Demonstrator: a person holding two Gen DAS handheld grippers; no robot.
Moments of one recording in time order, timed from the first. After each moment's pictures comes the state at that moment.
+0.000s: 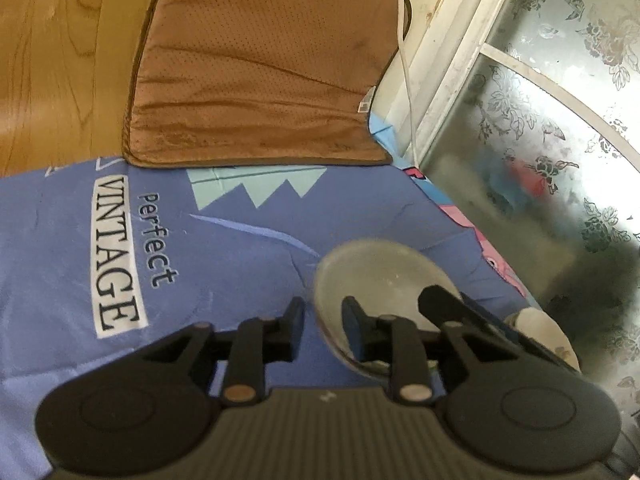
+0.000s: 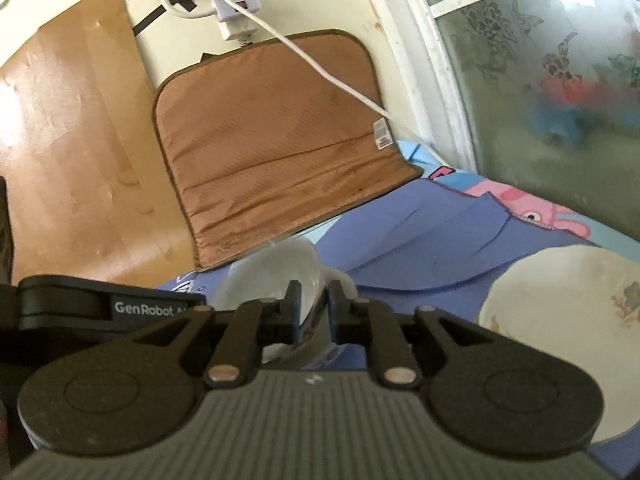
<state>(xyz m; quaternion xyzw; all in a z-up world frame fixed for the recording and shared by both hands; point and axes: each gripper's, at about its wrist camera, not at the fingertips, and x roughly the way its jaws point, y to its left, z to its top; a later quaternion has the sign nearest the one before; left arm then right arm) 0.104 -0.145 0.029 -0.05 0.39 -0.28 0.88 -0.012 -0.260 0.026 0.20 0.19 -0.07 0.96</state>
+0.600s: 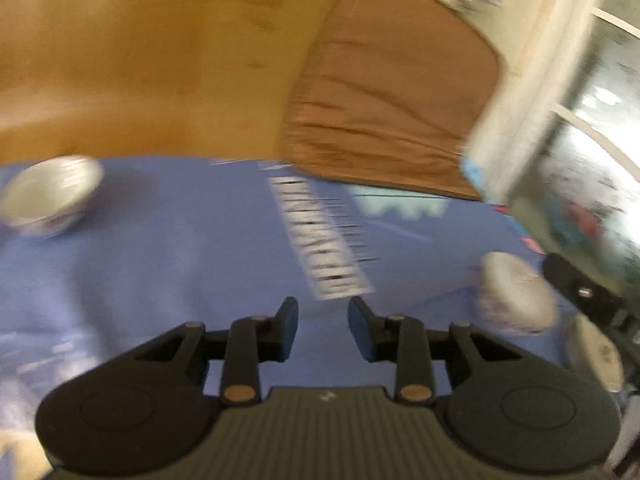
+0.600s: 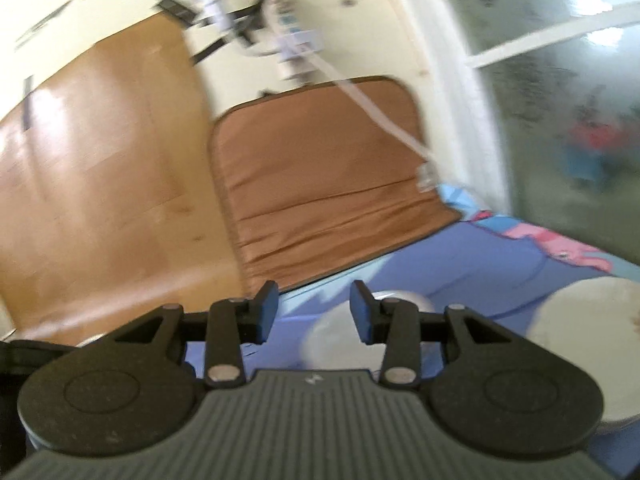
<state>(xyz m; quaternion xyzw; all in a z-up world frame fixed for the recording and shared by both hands) 0.079 0.010 0.032 -0.09 0.37 -0.17 0.91 -0.024 -0.220 0.051 0.18 0.14 -0.02 0.97</state>
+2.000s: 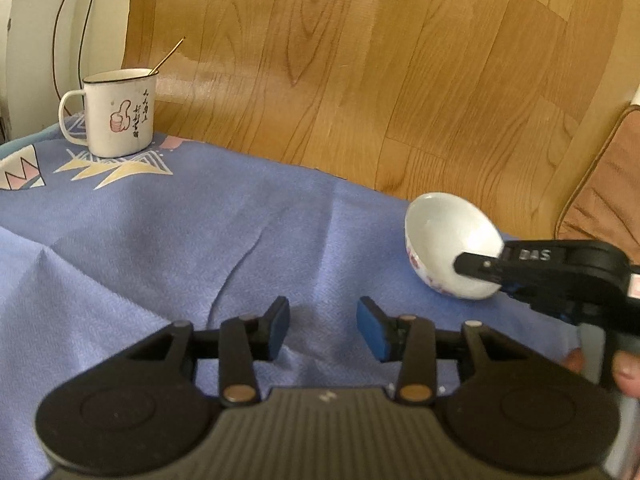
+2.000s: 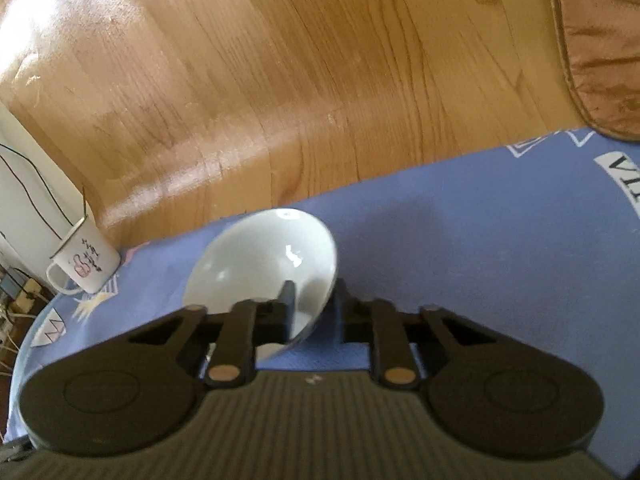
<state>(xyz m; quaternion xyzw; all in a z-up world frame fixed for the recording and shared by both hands) 0.074 0.222 0.011 -0.14 0.33 0.06 0.93 0.174 0.032 0.002 0.18 0.38 0.18 0.89</state>
